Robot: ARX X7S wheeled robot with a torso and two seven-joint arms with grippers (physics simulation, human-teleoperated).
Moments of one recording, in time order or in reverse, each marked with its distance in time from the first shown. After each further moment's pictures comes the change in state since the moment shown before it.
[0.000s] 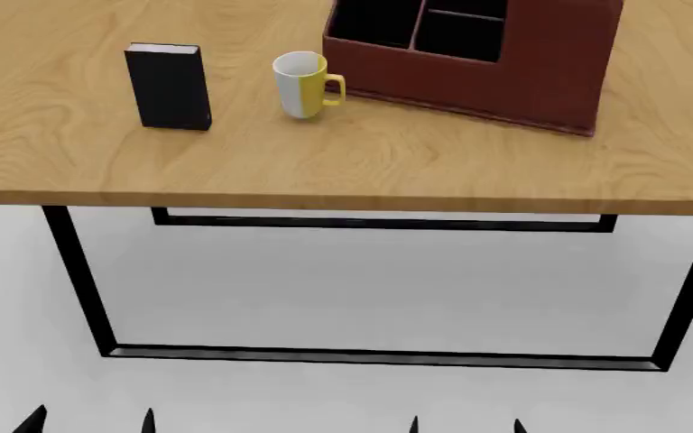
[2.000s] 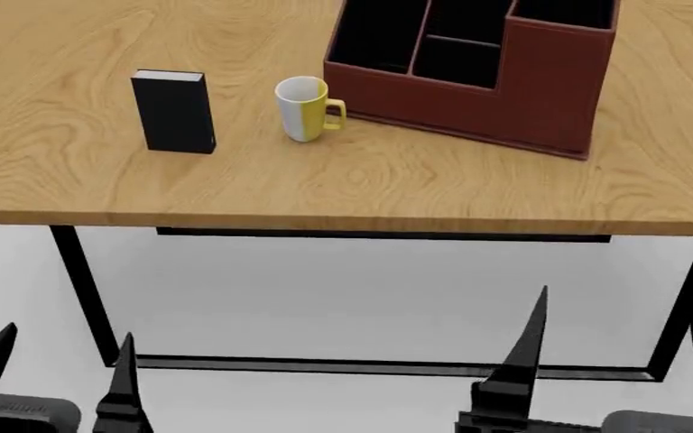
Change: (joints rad) left arm -0.095 -0.248 0.183 0.290 -0.212 -0.221 -0.197; right arm 0.029 0.269 0.036 -0.726 0.106 0.471 0.223
